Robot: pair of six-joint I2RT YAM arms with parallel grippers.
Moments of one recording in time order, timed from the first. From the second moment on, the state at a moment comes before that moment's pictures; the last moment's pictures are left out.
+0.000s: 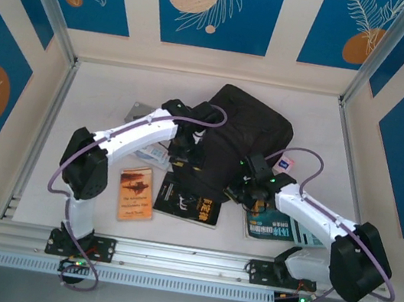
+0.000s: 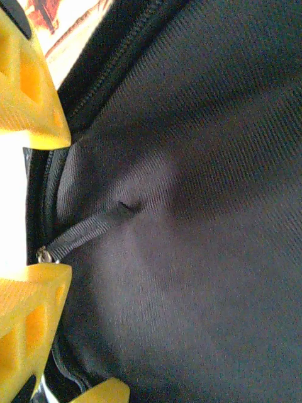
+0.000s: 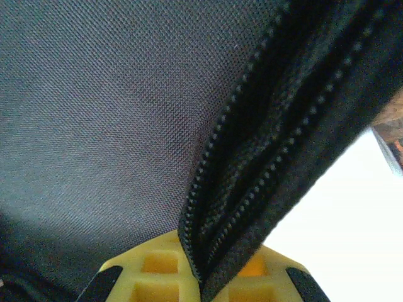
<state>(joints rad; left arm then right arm) -0.75 1.89 1.68 -1.24 0.13 -0.61 0.62 1.27 0.71 -0.56 -0.19 1.14</state>
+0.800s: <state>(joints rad) -0.75 1.87 1.73 -1.22 0.18 -0.60 0.67 1.35 0.75 -0.57 -0.15 1.14</state>
